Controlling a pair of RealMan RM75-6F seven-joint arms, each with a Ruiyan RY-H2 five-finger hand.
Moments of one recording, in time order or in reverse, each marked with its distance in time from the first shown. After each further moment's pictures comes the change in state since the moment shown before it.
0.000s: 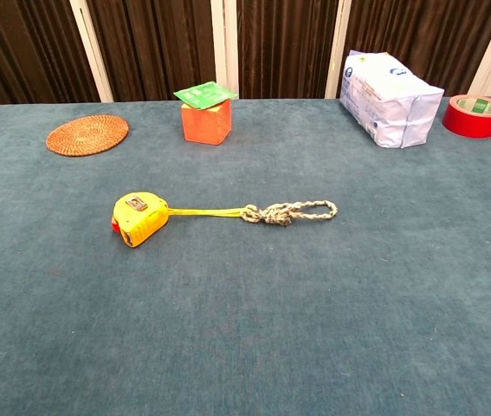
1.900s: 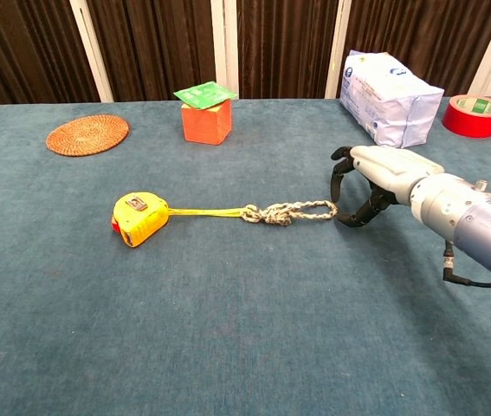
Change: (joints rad) left arm -0.022 0.002 -0.009 0.007 -0.017 -0.033 -0.057; right arm 0.619 -0.650 0.277 0.411 0.578 -0.601 -0.335
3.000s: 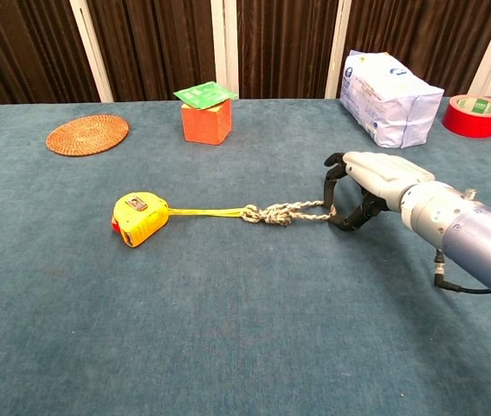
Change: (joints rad) left arm -0.004 0.002 -0.001 -0.005 -0.016 -0.012 -0.012; right arm 0.016 -0.035 -0.020 0.016 0.010 0.028 0.025
